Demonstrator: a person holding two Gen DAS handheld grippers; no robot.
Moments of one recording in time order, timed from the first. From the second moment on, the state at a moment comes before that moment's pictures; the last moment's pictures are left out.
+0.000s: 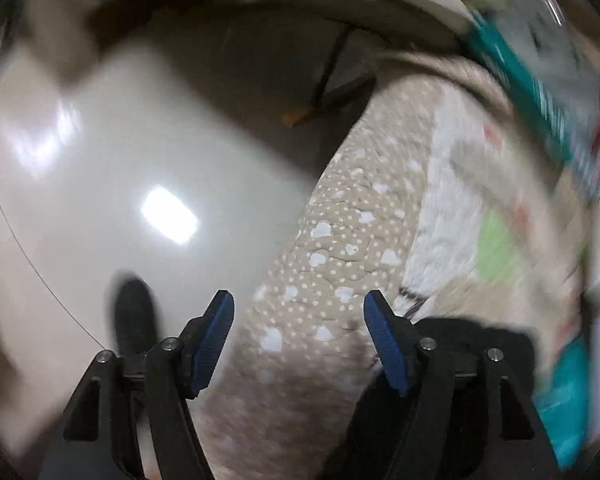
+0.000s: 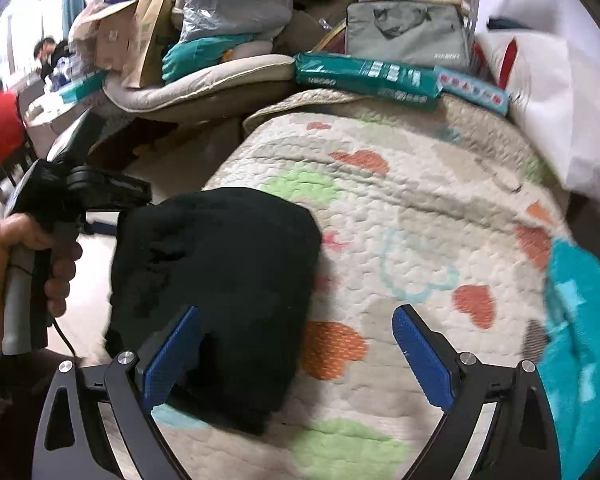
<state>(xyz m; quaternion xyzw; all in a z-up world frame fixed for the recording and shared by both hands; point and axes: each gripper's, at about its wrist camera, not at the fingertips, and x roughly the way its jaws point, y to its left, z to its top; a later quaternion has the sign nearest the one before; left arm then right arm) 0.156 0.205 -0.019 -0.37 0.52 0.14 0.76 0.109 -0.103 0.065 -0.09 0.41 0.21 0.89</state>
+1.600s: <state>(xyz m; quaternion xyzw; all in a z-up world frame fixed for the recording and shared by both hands) 0.102 0.156 0.041 -0.36 0.37 -0.06 0.85 0.172 -0.152 -0.014 0.19 0.51 0.25 0.80</state>
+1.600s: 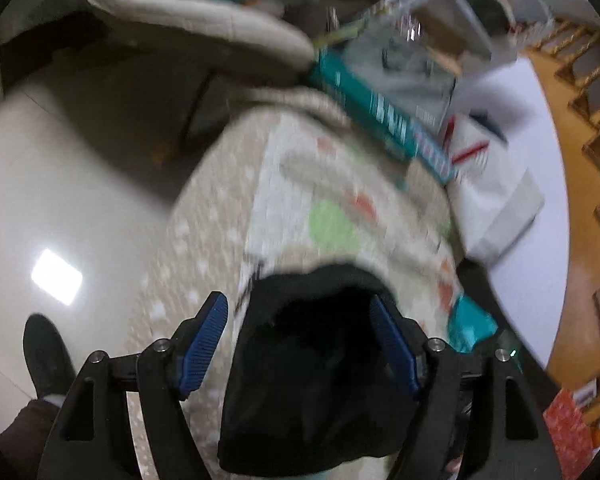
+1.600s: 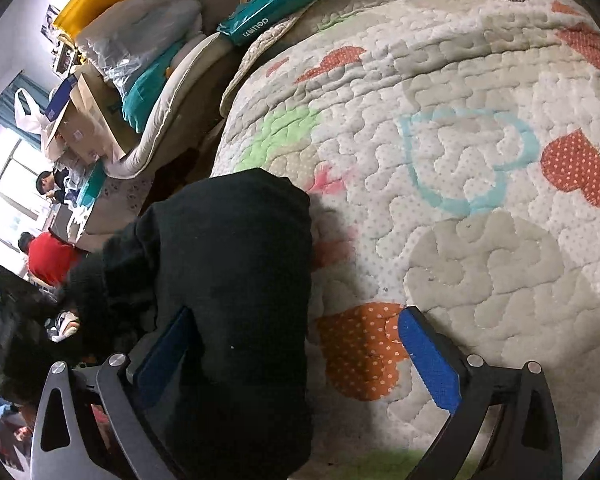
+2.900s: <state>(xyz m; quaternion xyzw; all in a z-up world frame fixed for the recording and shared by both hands) 0.130 0.096 0.005 -0.31 0.50 -0.09 0.80 0.180 -0.104 0.030 0.08 0.48 0.31 0.82</state>
